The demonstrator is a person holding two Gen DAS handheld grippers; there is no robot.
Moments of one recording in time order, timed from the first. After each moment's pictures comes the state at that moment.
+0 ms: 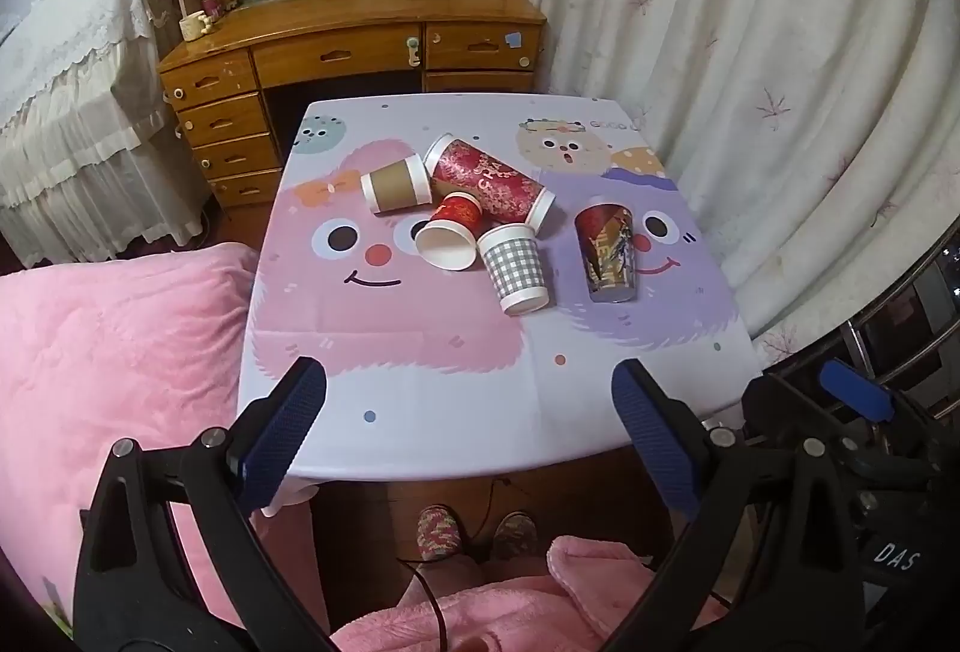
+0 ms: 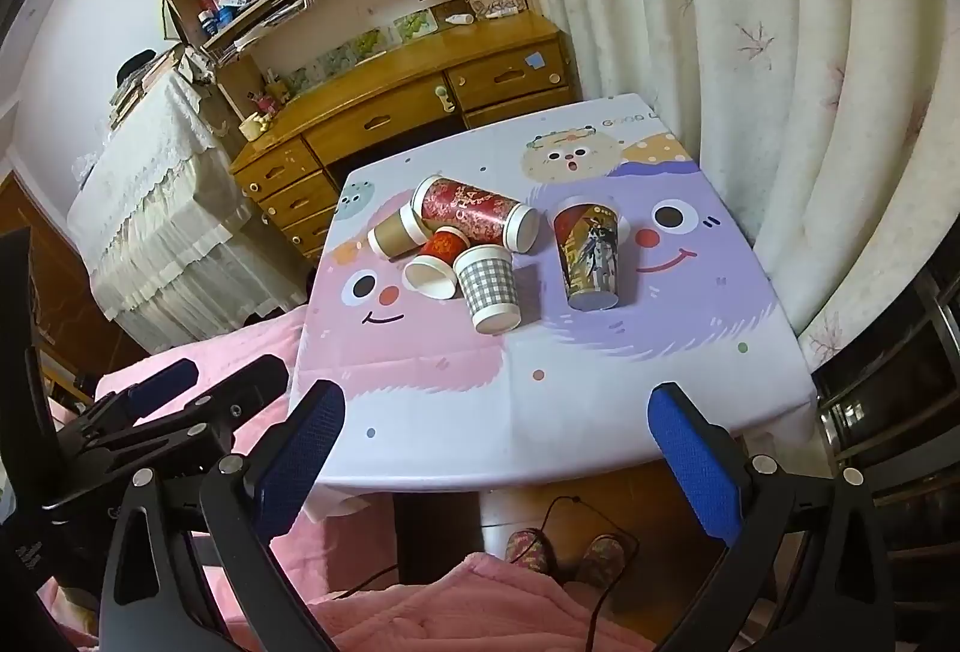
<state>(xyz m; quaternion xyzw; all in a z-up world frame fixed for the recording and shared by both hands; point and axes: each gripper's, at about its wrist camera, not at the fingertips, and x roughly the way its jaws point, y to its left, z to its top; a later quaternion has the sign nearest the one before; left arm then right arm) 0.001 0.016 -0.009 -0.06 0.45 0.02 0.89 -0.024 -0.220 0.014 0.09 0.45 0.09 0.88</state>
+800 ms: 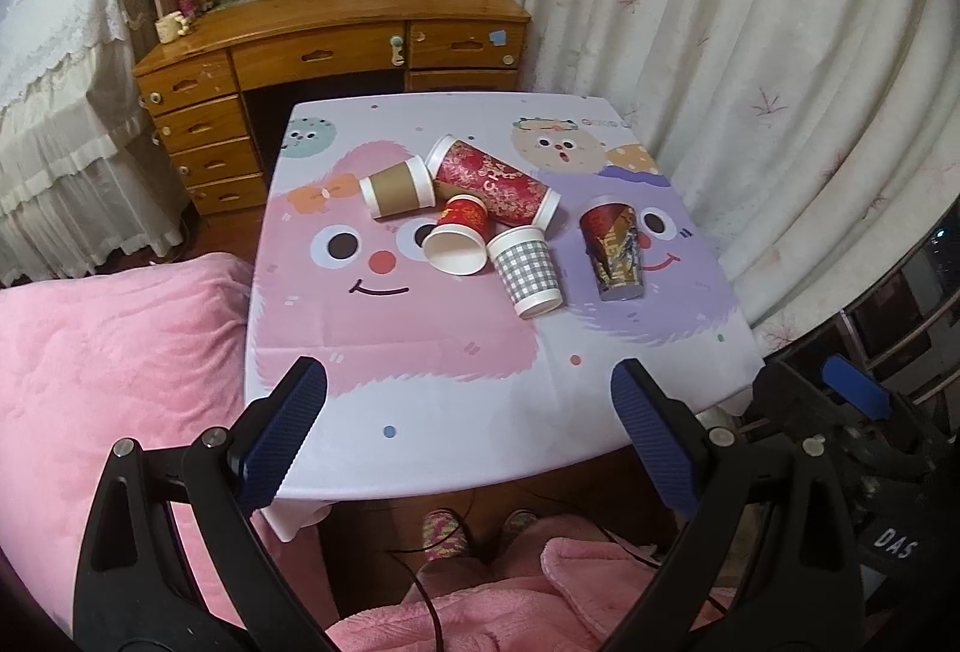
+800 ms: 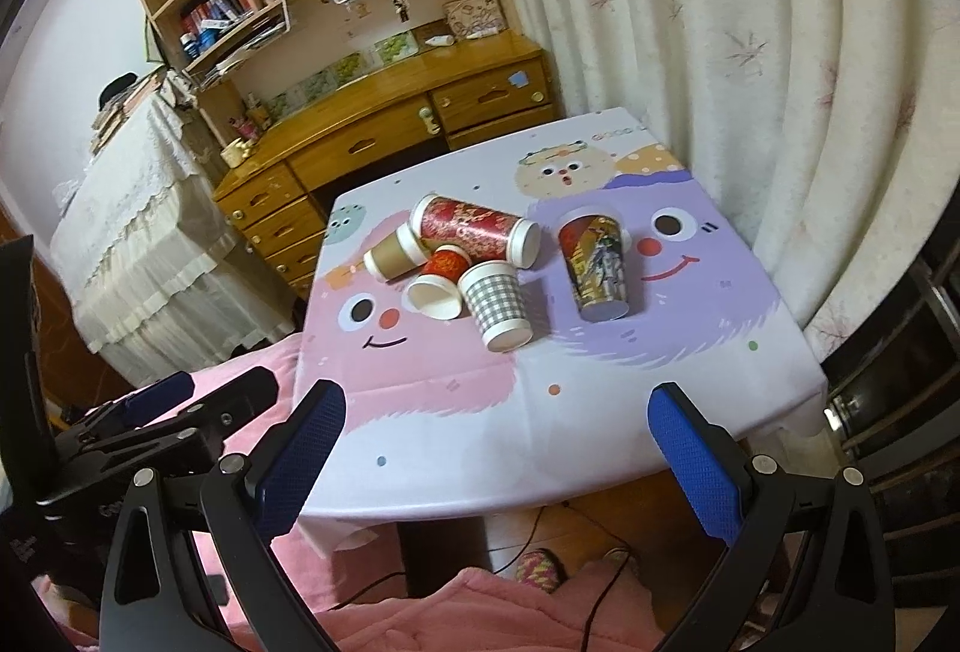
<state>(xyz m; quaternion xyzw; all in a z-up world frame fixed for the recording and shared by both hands) 0.017 0.059 -0.017 -0.06 0.45 -0.02 0.89 -0.022 -0.180 0.009 0.09 0.43 0.05 0.90</state>
